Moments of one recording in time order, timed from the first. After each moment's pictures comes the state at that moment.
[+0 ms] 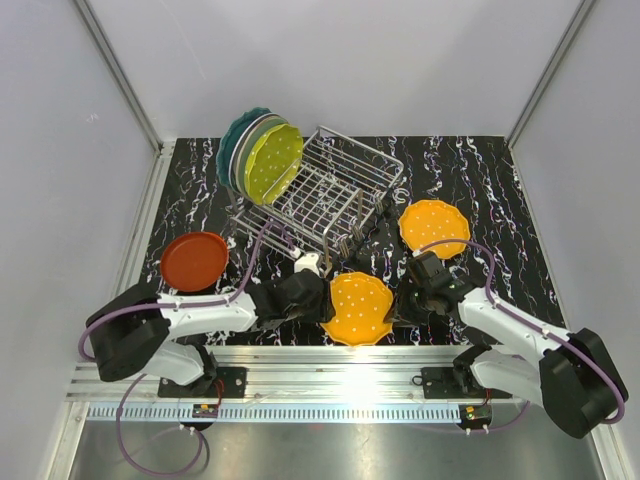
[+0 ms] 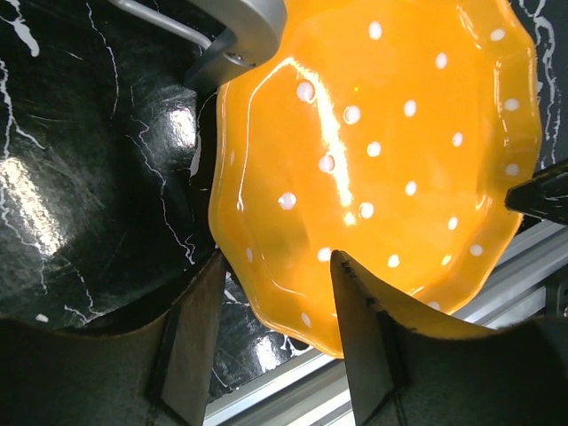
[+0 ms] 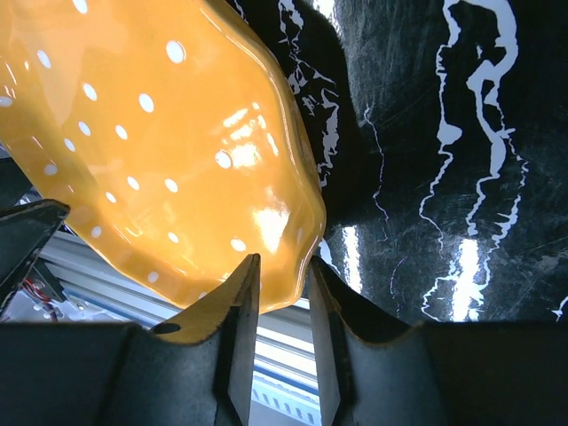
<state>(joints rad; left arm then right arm) -1.05 1.37 0.60 -0.08 -0.16 -0.87 0.55 1.09 0.49 -0.50 -0.23 0.82</state>
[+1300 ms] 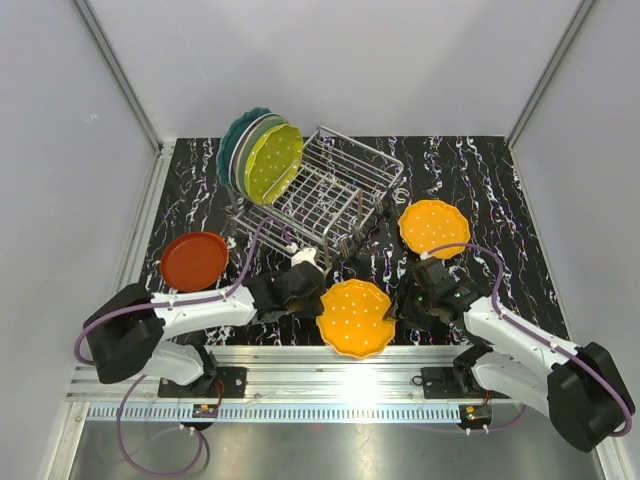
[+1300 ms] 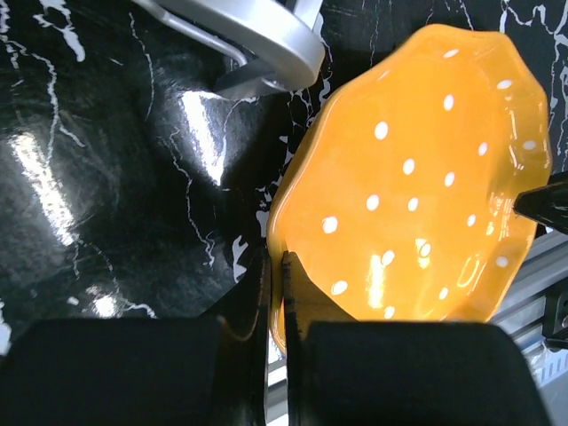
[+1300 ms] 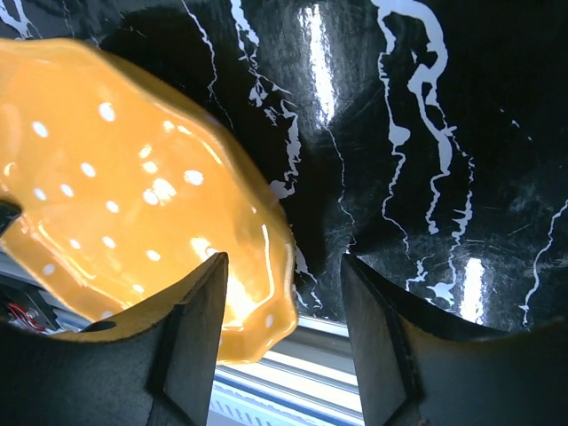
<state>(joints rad) -1.02 1.38 0.67 -0.20 -0.15 -0.87 0.55 1.01 0.44 -0.49 -0.15 0.85</state>
